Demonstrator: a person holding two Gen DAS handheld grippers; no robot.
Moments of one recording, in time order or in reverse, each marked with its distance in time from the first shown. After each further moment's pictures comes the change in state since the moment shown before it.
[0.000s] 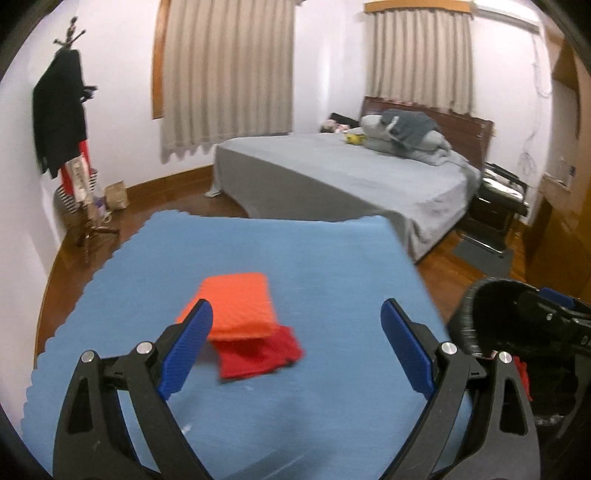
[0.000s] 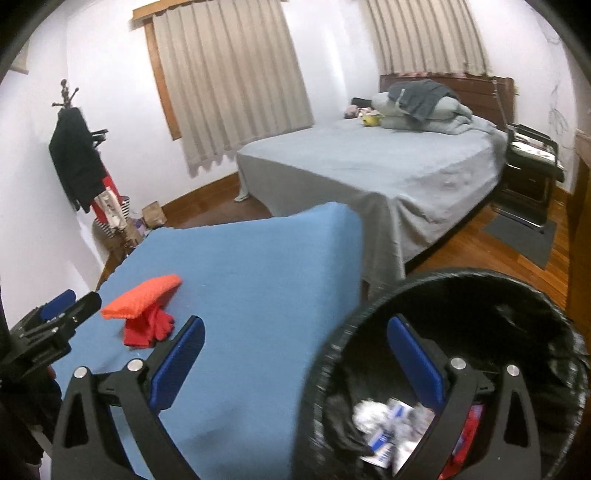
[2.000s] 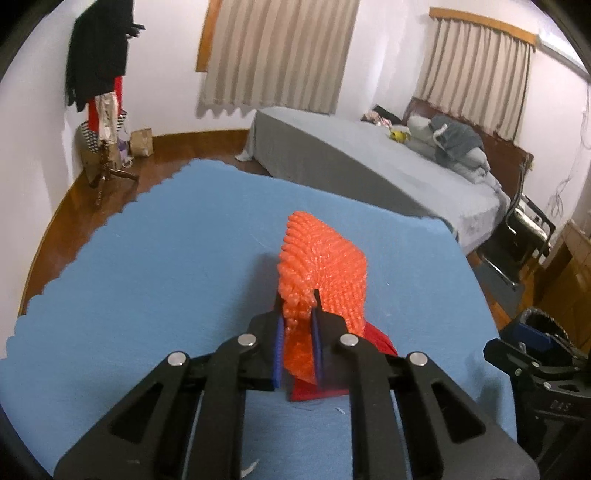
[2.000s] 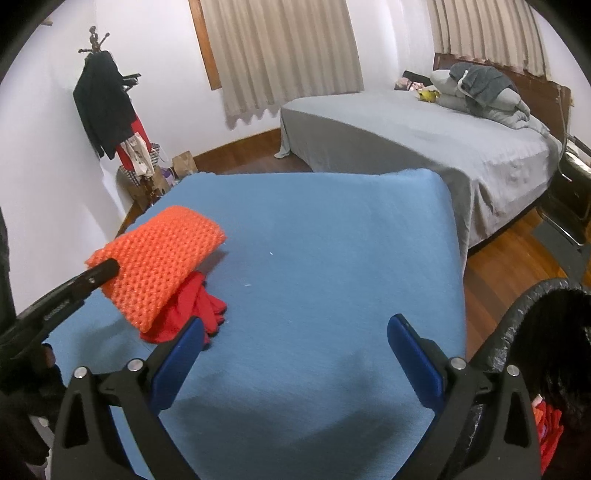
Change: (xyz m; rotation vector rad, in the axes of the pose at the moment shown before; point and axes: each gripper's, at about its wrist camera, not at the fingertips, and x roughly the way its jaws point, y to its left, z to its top) left arm 0.040 0.096 -0.020 -0.207 0.064 0.040; right arm 0.098 0.101 -0.012 -0.126 0.150 0.098
